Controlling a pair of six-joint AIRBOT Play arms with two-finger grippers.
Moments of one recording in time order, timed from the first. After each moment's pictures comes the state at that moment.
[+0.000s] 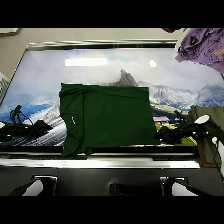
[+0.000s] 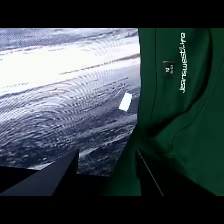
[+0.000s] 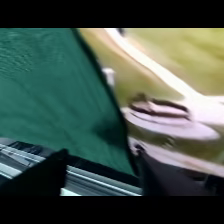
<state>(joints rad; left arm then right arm) 0.42 -1.05 0.66 1.00 -1.13 -1.38 -0.32 -1.34 0.69 -1.02 1.23 1.22</state>
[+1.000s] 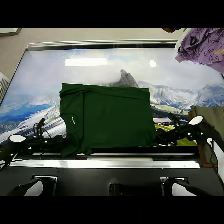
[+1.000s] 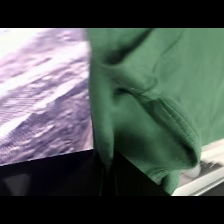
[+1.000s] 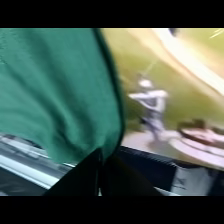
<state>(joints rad) 0.26 -1.06 0.35 0.68 -1.02 -1.02 -0.26 -1.32 0.68 -0.96 1.26 1.24</state>
